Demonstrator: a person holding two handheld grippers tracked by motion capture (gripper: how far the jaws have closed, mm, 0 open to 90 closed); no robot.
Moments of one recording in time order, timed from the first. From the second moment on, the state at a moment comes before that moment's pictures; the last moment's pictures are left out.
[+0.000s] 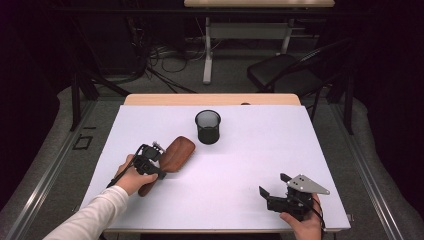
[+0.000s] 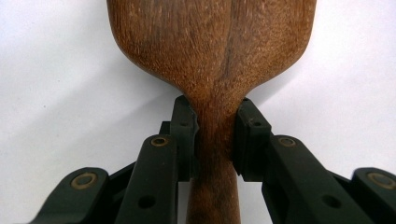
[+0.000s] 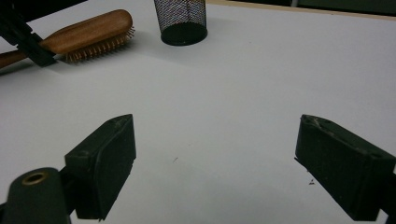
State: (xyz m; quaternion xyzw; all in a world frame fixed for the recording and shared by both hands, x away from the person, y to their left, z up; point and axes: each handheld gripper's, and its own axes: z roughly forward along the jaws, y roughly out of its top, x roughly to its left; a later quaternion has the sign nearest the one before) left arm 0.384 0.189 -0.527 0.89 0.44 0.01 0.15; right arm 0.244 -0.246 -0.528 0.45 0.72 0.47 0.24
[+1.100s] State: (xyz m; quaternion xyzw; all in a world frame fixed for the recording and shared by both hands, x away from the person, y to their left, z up) left arm 0.376 0.211 -0.516 0.86 0.45 0.01 0.25; right arm 0.244 -0.245 -0.529 0.45 0.72 0.47 0.24
